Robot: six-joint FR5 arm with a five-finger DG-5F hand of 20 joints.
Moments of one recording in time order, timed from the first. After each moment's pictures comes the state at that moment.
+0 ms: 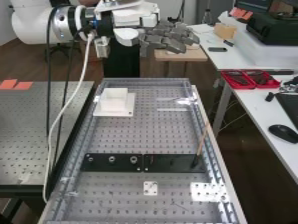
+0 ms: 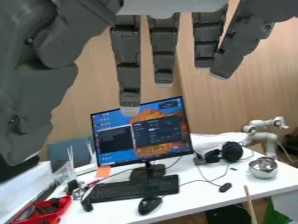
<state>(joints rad) 1.63 -1.70 -1.75 -2.76 -1.42 -0.61</state>
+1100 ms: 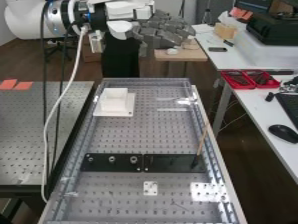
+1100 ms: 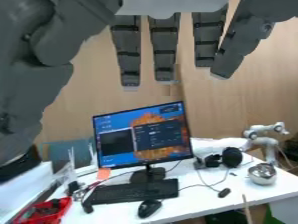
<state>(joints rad) 1.64 -1.66 -1.76 -2.79 -1.43 -0.64</state>
